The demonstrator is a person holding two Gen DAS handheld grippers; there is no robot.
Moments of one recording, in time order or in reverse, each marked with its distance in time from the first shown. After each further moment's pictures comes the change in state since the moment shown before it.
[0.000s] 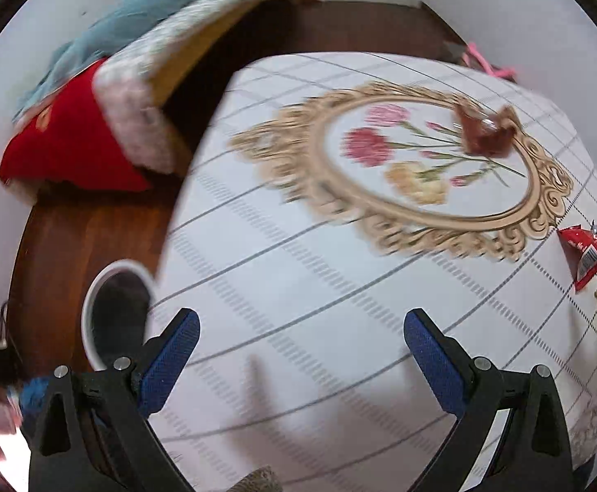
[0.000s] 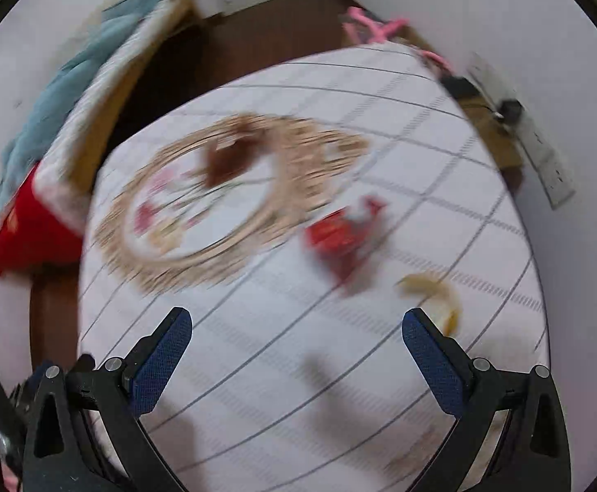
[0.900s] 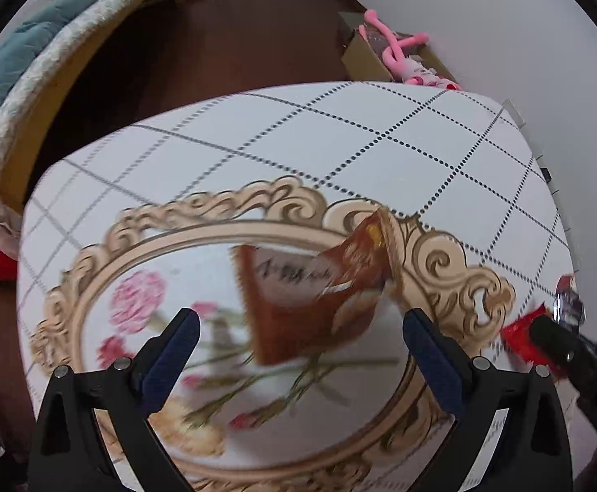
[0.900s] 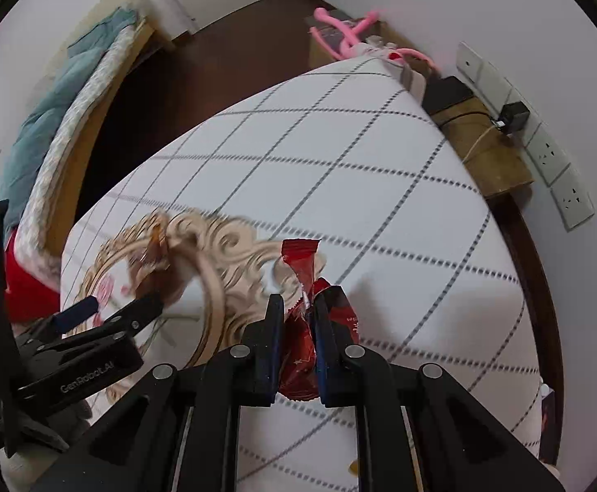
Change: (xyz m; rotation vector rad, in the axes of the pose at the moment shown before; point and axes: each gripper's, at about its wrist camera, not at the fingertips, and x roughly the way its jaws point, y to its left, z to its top) left arm 0.074 -0.157 0.154 0.203 0.080 -0.224; right arm 0.058 -0.042 0.104 0.116 -0.018 0.021
